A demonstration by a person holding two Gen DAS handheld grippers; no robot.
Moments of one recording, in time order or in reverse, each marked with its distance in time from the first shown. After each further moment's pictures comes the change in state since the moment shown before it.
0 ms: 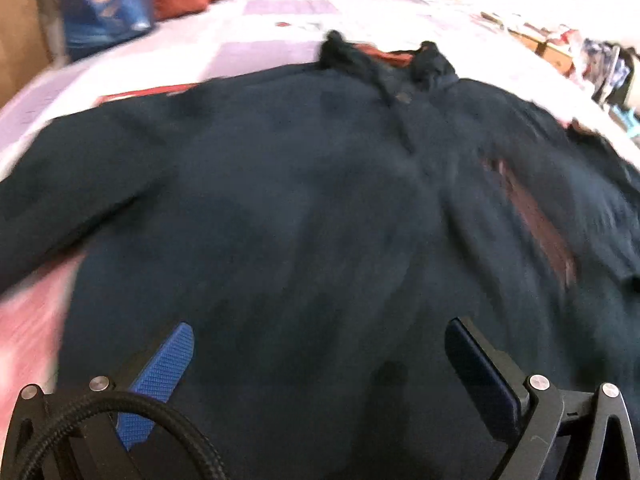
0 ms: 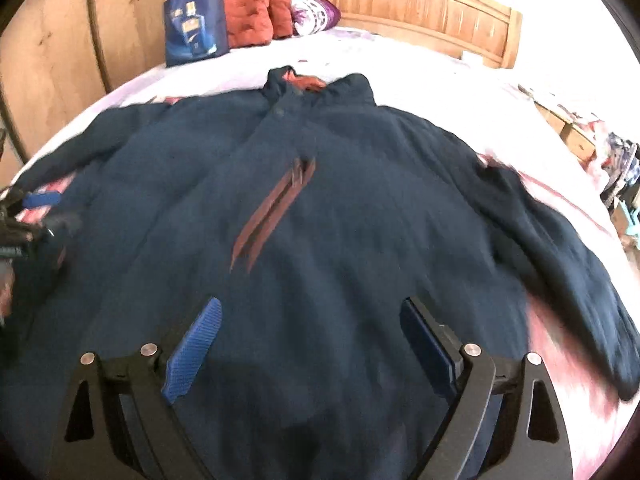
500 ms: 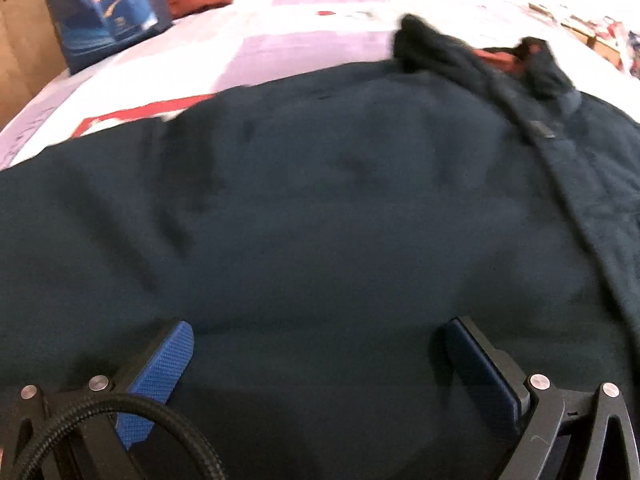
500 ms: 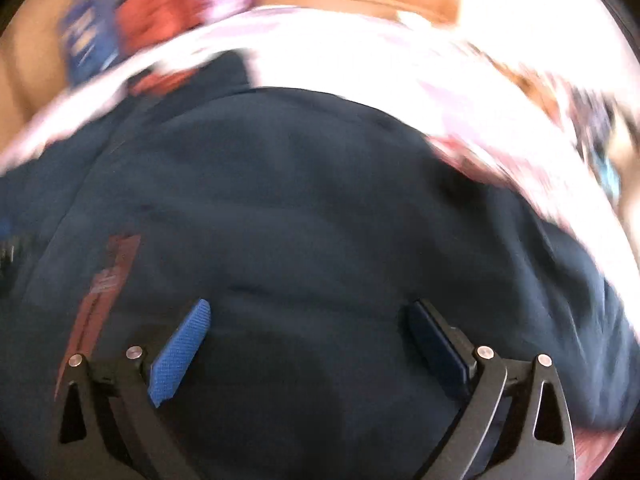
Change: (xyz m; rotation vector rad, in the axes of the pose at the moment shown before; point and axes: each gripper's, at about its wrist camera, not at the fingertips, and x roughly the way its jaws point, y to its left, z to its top) left arm 0.102 0.063 0.061 -0.003 -0.014 0.146; right arm 0.120 -0.128 0.064 0.229 0.076 -0.150
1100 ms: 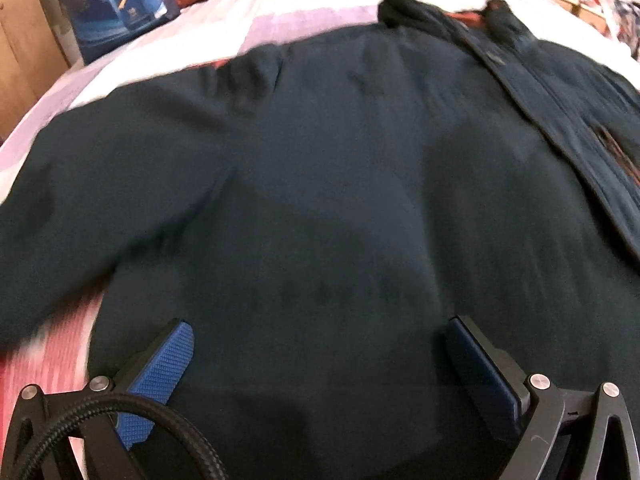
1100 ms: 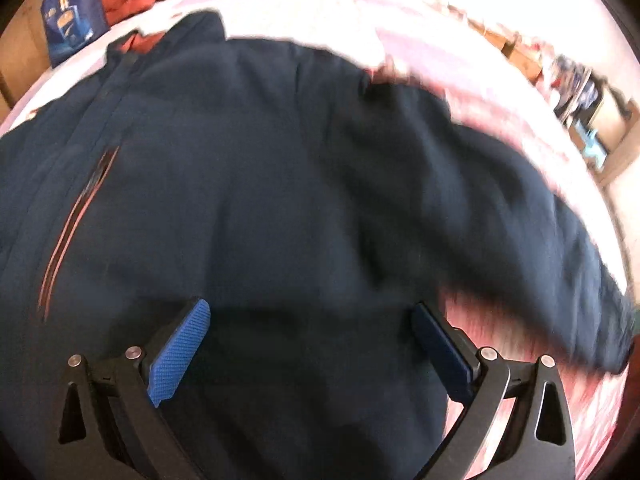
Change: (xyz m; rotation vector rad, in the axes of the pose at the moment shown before) left arm -0.066 0.002 -0.072 0.068 0.075 0.016; right arm -0.056 -0.017 -0.071 -0.030 0.162 -0.051
